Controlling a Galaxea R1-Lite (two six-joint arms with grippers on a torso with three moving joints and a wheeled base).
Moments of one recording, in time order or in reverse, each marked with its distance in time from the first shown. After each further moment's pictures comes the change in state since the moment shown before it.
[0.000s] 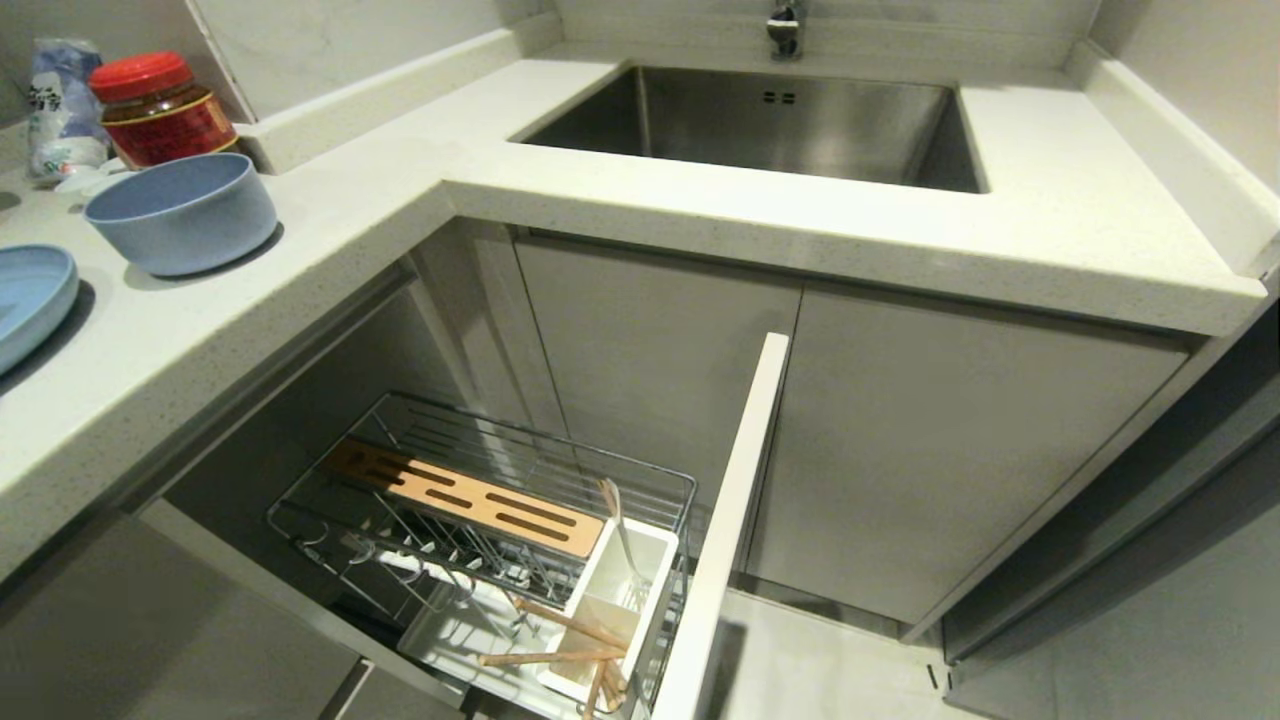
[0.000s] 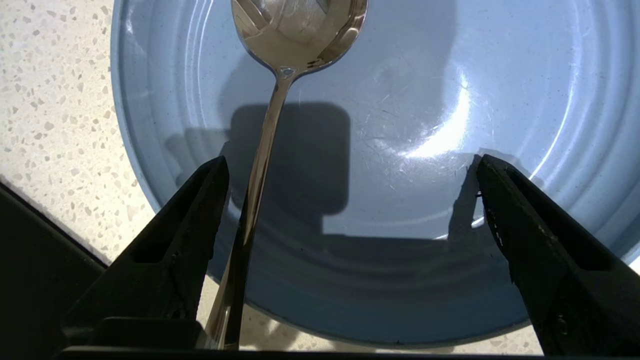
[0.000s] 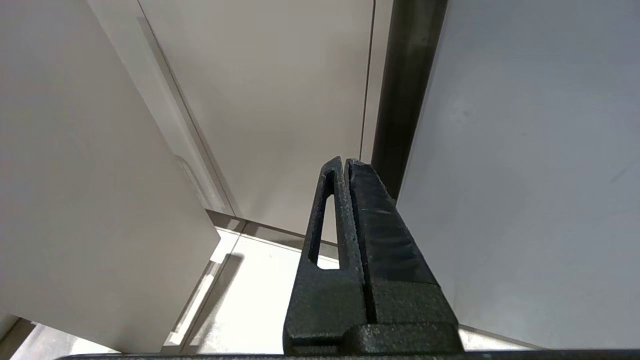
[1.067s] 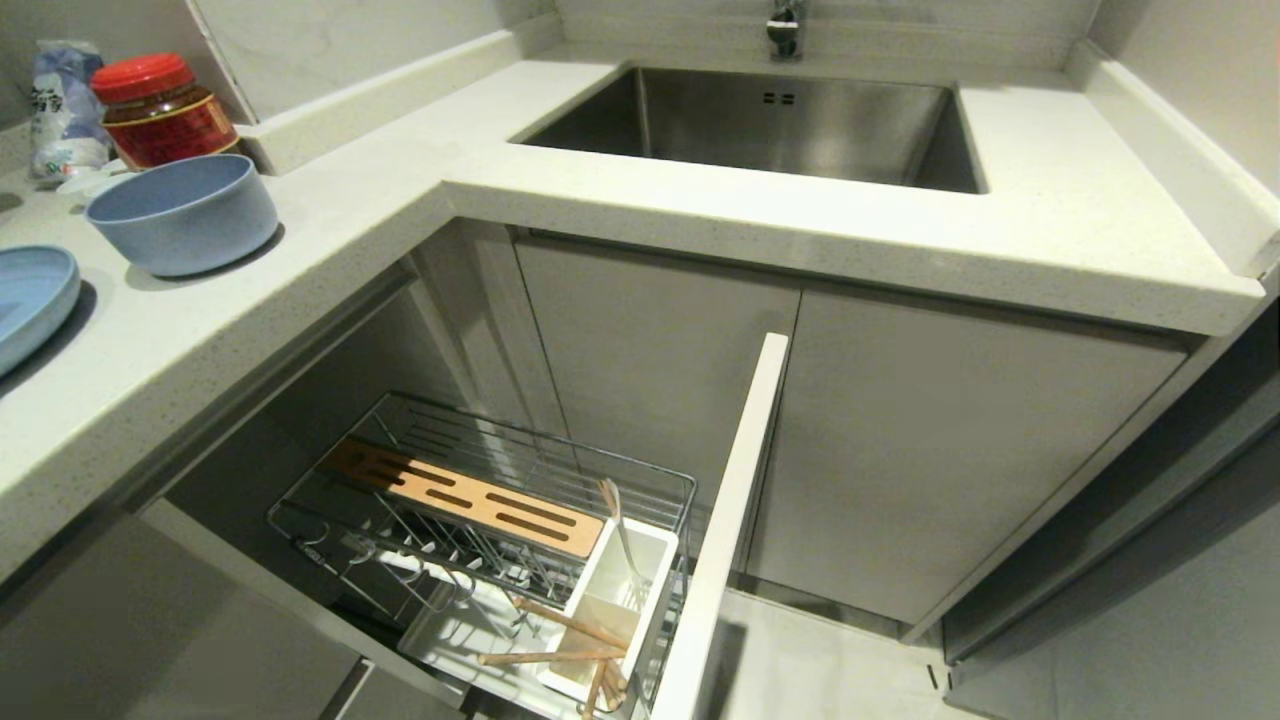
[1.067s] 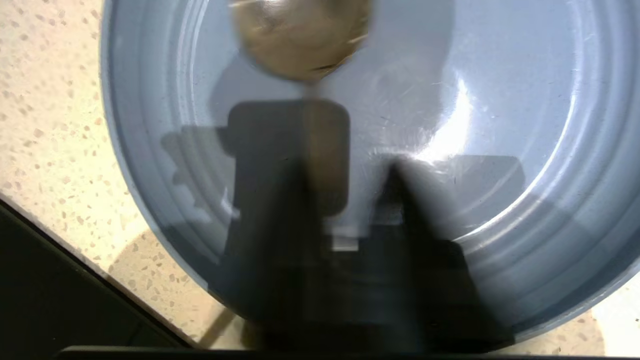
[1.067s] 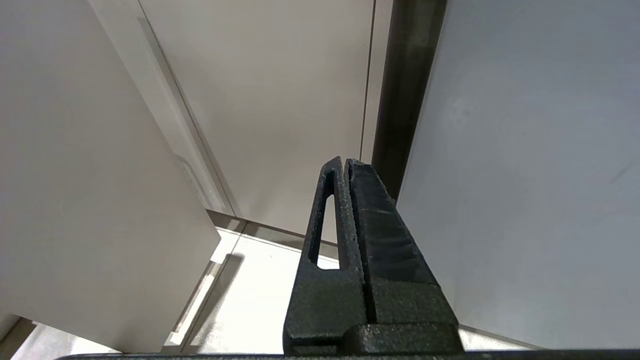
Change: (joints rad) left arm -0.011 0.015 0.001 0.000 0.004 0.002; right arm 0.000 0.000 0.000 -0.001 0.000 0.000
